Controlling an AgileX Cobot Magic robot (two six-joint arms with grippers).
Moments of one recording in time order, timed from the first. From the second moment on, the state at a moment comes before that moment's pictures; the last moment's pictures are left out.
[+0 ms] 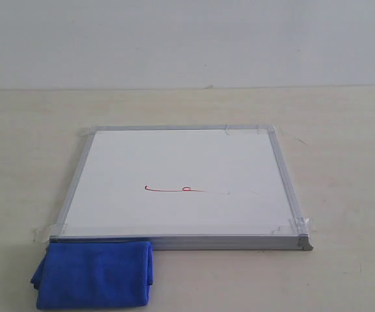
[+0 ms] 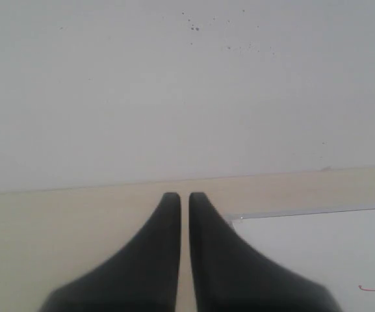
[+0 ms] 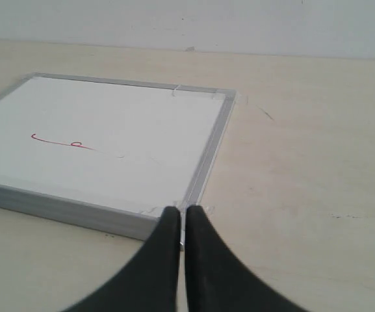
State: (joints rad) left arm -0.04 0.00 0.00 0.12 0.05 -0.10; right arm 0.19 0.00 0.00 0.09 0.36 -0.02
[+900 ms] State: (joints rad) left arm -0.04 0.00 0.00 0.12 0.05 -0.10; right arm 0.19 0.00 0.00 0.12 0.36 -0.04
